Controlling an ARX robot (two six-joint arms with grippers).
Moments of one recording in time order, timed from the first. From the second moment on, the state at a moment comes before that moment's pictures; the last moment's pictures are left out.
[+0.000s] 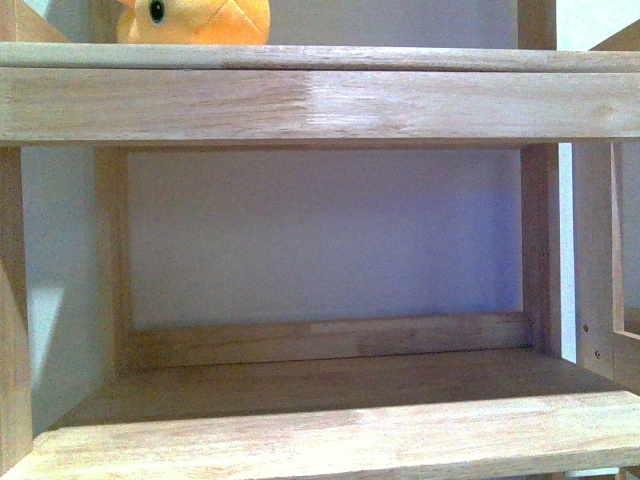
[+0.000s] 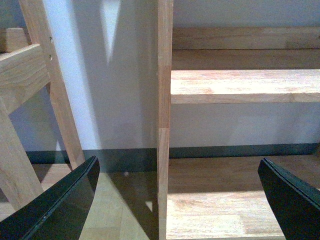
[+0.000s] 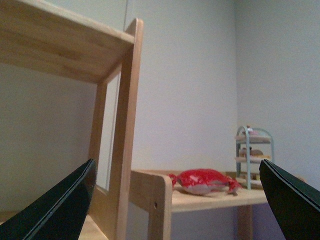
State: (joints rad) left arm 0.00 0.00 0.01 0.00 0.00 0.00; right arm 0.22 0.74 1.06 0.53 0.52 -0.55
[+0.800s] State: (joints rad) left arm 0.00 0.00 0.01 0.00 0.00 0.00; right arm 0.06 0.39 0.52 0.27 0.38 -0.04
